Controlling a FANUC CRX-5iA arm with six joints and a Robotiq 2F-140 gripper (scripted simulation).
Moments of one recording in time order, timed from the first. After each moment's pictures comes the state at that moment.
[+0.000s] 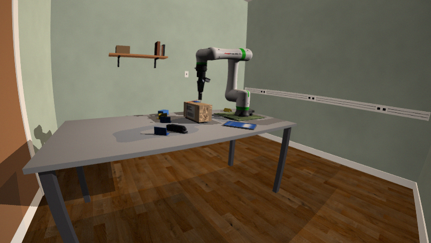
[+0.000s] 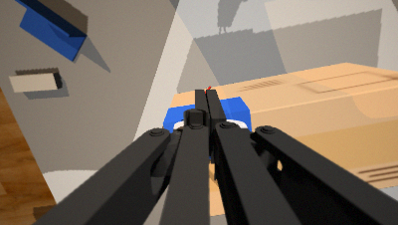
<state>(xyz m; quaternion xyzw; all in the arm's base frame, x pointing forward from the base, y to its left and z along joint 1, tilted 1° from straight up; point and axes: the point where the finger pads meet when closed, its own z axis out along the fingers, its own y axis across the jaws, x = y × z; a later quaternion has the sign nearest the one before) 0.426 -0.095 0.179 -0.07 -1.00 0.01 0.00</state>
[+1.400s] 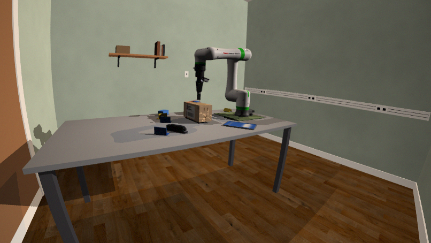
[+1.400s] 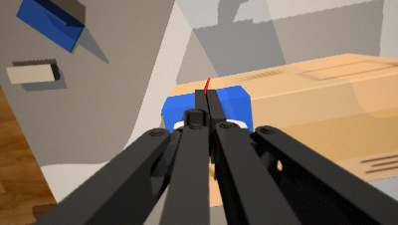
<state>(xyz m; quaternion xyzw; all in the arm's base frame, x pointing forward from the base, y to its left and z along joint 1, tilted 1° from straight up) 0.439 -0.097 0.179 -0.07 -1.00 0.01 0.00</state>
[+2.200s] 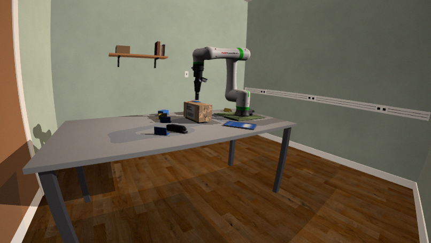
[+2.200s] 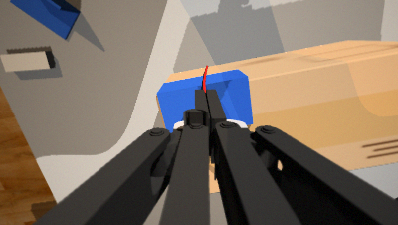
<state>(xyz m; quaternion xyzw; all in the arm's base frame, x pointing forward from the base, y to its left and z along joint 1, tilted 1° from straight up) 0.457 -0.096 0.179 -0.07 -1.00 0.01 0.00</state>
